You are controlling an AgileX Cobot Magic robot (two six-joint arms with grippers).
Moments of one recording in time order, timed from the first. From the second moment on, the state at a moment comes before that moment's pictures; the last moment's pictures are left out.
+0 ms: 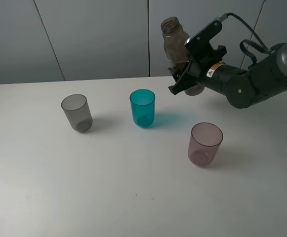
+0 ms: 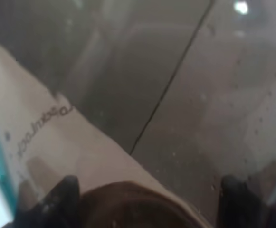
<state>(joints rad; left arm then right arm) -0.02 0.00 -0.51 0.01 1.08 -0.02 0.40 1.96 -0.85 0.00 -0.73 -0.45</state>
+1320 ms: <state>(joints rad) -0.02 0.00 -0.51 0.01 1.08 -0.02 0.45 1.99 -0.85 0.31 -0.75 -1.39</state>
